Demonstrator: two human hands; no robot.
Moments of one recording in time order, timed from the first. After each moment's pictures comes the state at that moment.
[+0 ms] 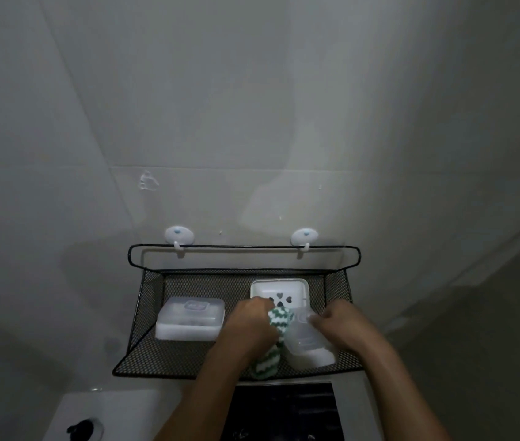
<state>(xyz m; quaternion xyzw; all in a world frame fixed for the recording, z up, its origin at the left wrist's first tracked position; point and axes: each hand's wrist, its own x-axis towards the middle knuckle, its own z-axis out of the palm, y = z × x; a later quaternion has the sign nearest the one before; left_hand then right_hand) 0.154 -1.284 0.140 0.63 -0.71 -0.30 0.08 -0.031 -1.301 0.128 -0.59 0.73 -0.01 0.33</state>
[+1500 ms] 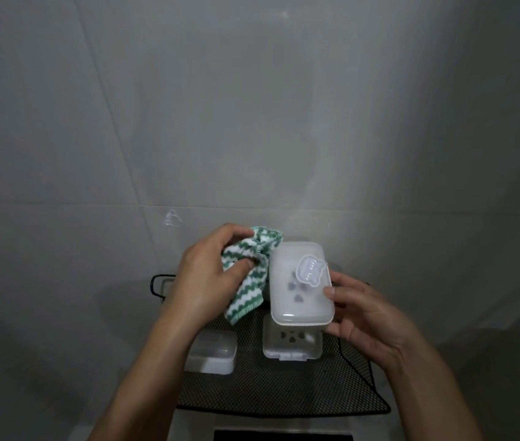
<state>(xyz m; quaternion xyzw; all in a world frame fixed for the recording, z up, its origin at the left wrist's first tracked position) 0.216 -1.285 0.266 0.58 -0.68 -0.14 0.43 -0.023 -1.302 0.225 -0.33 0.37 -0.43 0.76</state>
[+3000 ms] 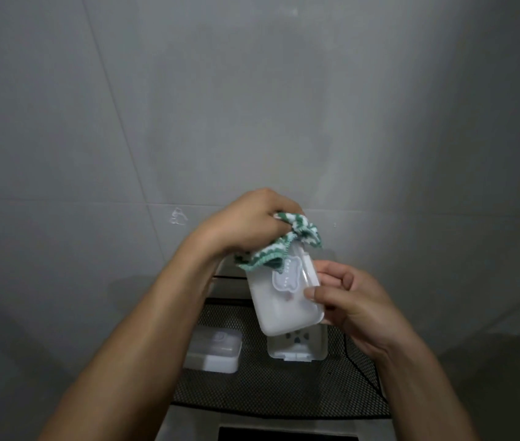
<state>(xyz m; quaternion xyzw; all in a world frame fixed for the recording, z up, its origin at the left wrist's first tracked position) 0.190 -1.349 0.330 0.49 -0.82 -0.19 0.23 0.000 -1.299 0.240 -0.47 0.37 -0.43 0.68</state>
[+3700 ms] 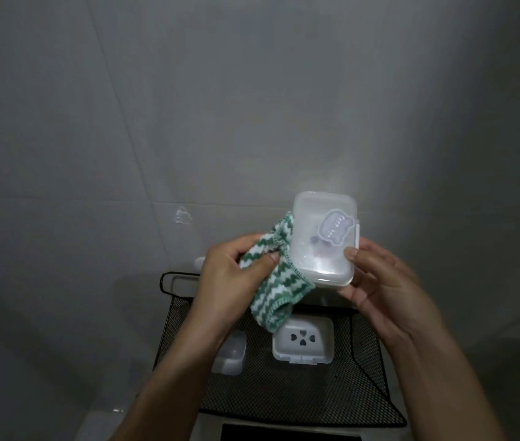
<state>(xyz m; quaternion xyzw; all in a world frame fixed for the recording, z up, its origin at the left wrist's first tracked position) 0.198 -1.290 0.250 0.48 -0.52 -0.40 0.58 -0.001 -1.308 0.265 -0.33 0.33 -0.57 0.67</state>
